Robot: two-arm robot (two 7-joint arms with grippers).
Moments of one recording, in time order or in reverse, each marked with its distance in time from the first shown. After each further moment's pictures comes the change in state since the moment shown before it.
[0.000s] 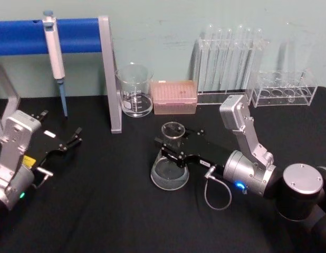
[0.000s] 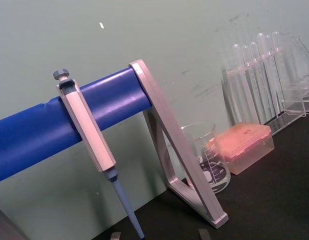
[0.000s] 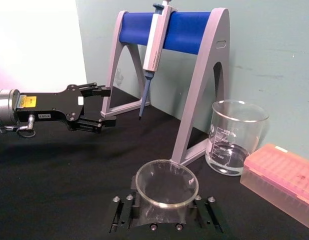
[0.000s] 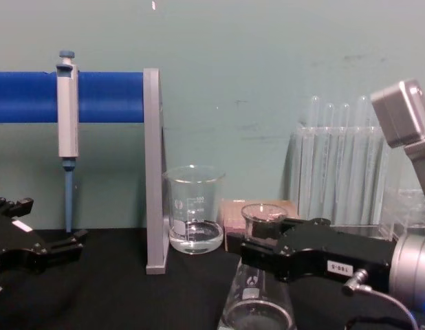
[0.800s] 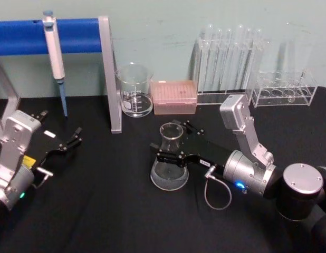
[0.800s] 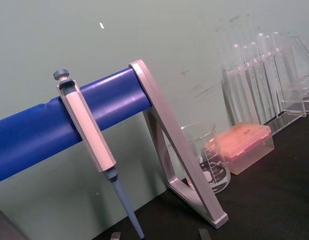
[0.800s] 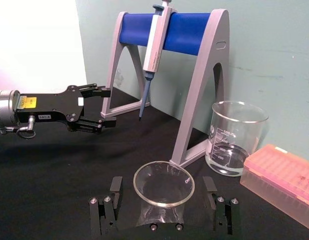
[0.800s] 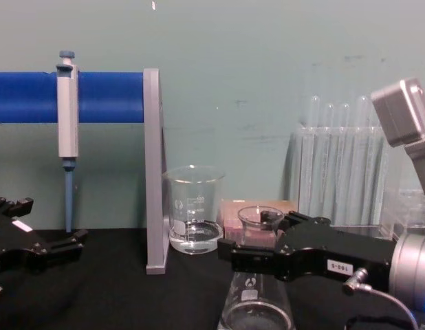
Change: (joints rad) left arm 0.000 0.000 0.000 0.000 0.000 0.000 0.000; right arm 0.000 0.000 0.000 -0.001 0.002 0.000 0.001
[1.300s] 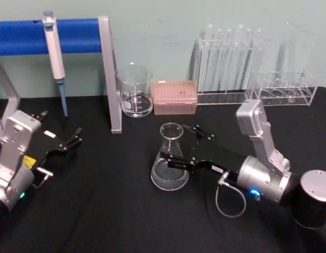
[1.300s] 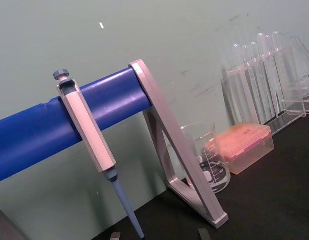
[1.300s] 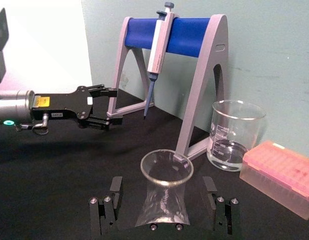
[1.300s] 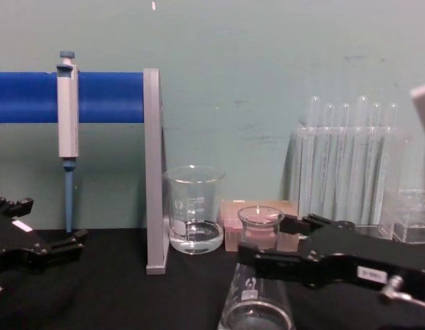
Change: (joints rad) left arm 0.000 0.000 0.000 0.000 0.000 0.000 0.000; right arm -0.056 0.058 0.025 -0.071 0.040 -0.002 0.028
